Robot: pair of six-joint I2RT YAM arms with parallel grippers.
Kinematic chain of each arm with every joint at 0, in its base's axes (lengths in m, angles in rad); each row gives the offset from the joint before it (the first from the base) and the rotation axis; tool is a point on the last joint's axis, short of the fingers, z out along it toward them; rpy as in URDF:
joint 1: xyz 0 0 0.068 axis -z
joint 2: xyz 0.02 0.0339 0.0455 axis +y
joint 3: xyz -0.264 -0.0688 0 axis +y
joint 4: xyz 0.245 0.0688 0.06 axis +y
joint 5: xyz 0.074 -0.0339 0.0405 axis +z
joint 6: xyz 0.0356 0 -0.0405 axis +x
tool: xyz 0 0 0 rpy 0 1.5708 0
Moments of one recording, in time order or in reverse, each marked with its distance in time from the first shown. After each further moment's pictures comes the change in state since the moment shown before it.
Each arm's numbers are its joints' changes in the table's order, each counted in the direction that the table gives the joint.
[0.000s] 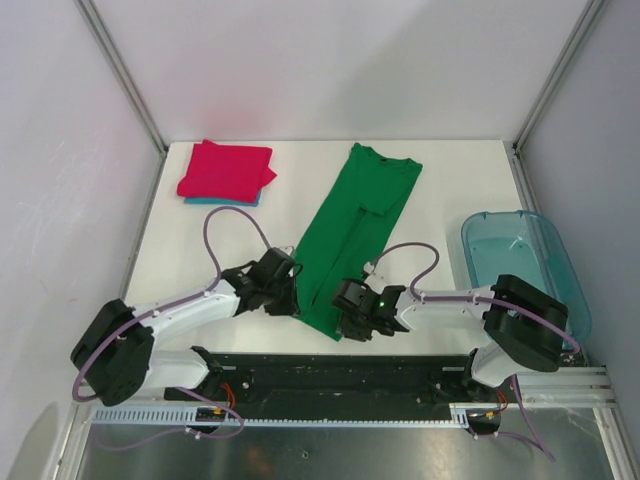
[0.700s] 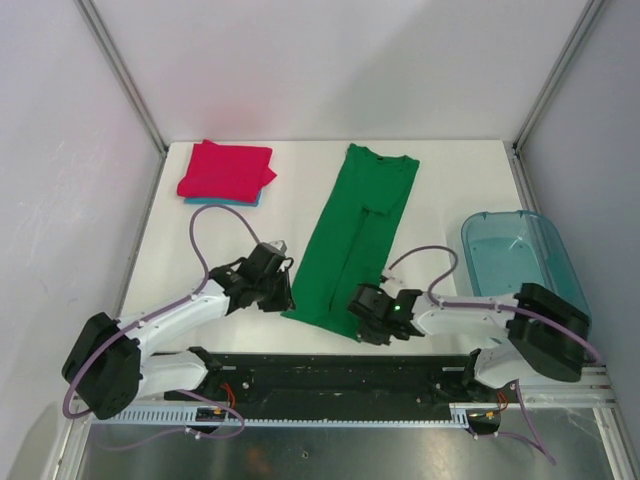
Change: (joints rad) left arm -0.056 -0.090 -0.023 0.082 -0.008 0.001; right arm -0.002 -0.072 0.053 0.102 -0.036 0.021
